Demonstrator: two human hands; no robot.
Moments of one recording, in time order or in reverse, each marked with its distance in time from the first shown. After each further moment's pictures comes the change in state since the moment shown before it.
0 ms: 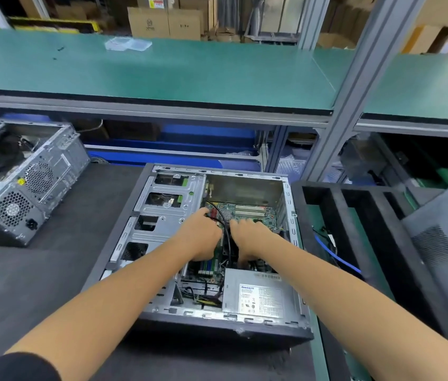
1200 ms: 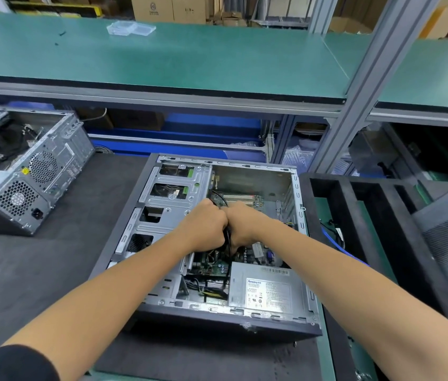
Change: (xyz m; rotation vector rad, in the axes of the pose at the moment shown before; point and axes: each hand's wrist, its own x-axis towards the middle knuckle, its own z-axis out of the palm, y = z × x) left_hand -0.008 -0.002 -0.002 -0.427 0.284 -0.132; right_hand 0.013 -0.010 -0.026 0.193 0.071 -0.206
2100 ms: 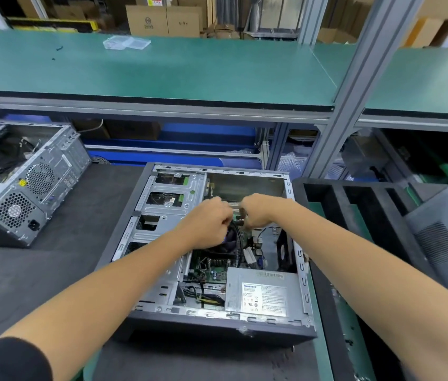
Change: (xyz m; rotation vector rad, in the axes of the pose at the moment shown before) left_hand 0.007 0.001 -0.017 -0.285 0.084 0.022; right_hand -0.014 0.037 -0.037 -0.036 -0.131 0.166
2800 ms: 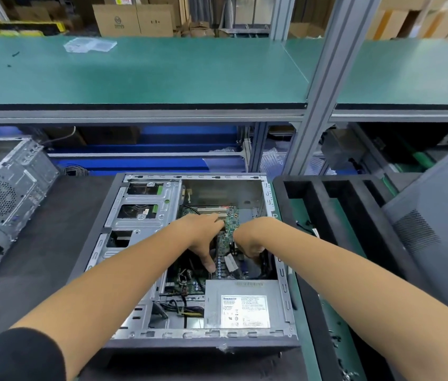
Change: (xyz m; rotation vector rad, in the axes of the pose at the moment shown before) left_hand 0.055 0.003 0.013 0.354 -0.654 -0.007; right_hand -0.019 0.007 0.025 -0.245 -0.340 -0.035
